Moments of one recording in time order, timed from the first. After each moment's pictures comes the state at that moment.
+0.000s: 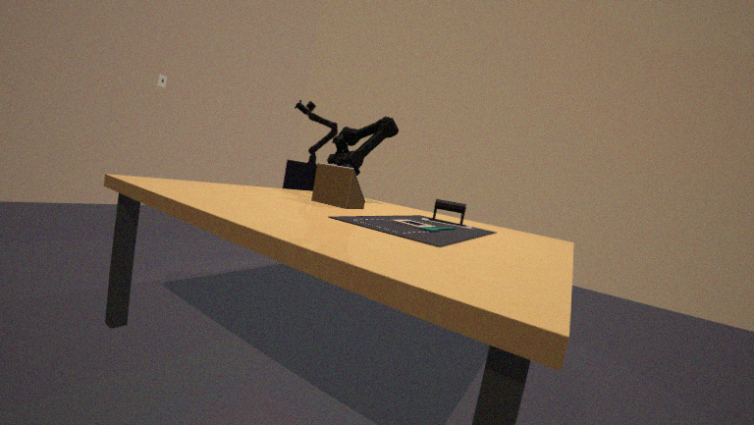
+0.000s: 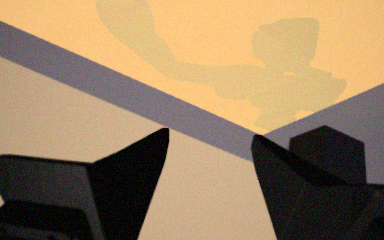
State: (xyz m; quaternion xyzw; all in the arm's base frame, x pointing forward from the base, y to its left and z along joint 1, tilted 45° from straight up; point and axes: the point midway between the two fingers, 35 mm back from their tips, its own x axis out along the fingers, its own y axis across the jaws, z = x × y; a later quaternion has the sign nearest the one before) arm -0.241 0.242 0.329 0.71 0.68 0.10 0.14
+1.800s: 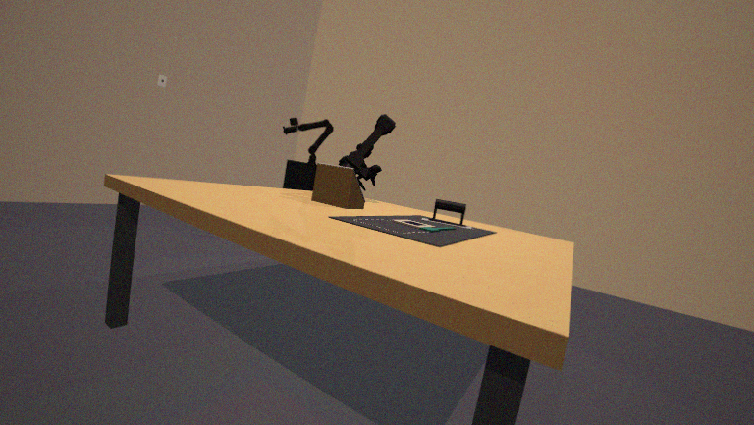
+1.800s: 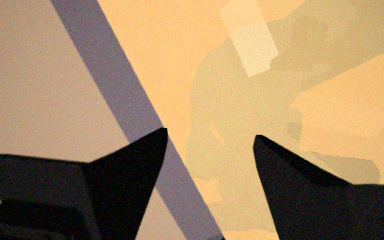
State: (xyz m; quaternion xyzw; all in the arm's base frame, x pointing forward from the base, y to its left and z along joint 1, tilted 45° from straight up) arm -0.138 0.344 0.333 0.67 0.55 0.25 0.42
